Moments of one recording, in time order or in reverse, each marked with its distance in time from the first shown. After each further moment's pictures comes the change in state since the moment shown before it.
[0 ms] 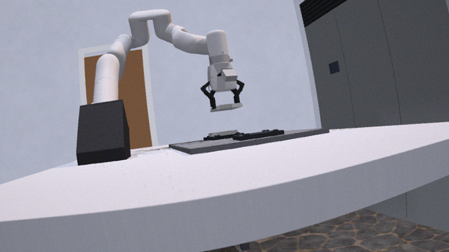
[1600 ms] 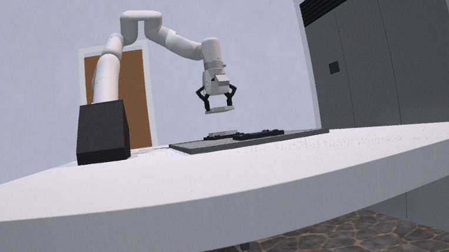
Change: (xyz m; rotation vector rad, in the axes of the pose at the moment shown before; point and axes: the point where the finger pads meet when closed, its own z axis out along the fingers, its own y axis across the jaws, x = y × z) arm -0.100 -0.004 0.000 0.000 0.001 0.001
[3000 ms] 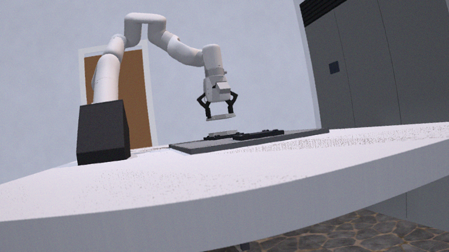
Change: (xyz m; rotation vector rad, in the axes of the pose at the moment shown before) arm 0.001 0.000 0.029 0.000 0.000 0.000
